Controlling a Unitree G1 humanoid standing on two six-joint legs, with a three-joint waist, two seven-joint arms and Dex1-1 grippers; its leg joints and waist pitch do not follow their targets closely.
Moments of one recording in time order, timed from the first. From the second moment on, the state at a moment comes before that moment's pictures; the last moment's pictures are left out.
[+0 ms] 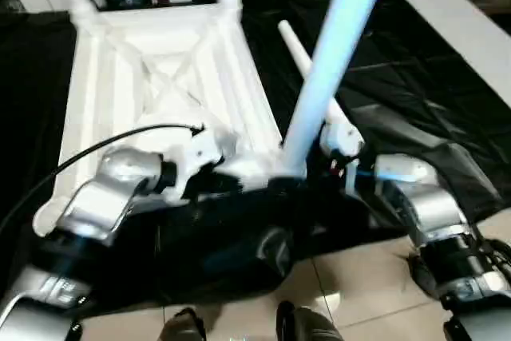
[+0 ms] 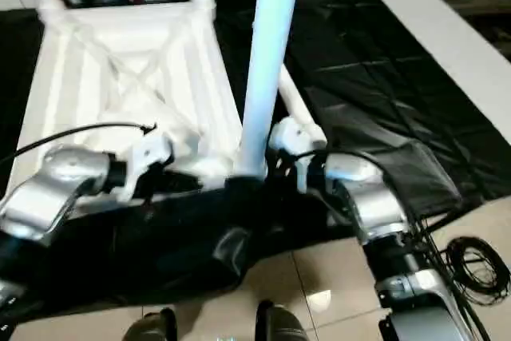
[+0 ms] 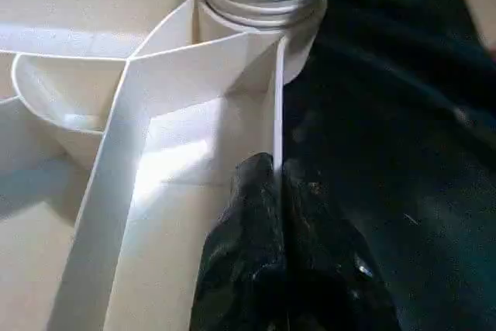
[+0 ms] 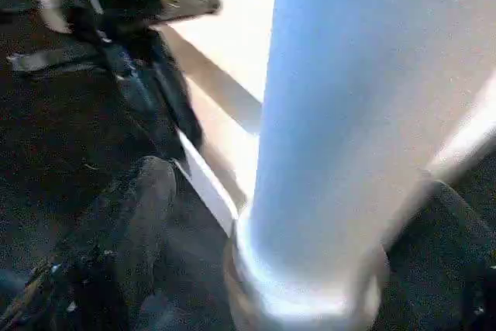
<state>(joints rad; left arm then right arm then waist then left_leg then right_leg) -0.56 0.49 -0.25 0.23 -0.05 0.40 -1.07 -0.53 -0.39 0.14 0.36 0.19 0.07 1.04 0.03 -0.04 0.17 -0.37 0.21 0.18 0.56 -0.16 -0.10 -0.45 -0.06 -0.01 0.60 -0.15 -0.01</state>
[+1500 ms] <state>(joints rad) -0.73 0.34 0.05 0.21 -0.05 0.51 -0.37 -0.54 -0.14 0.09 0.42 0.11 0.15 0.56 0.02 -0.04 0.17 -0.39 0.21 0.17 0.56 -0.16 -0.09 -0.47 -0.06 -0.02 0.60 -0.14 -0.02</state>
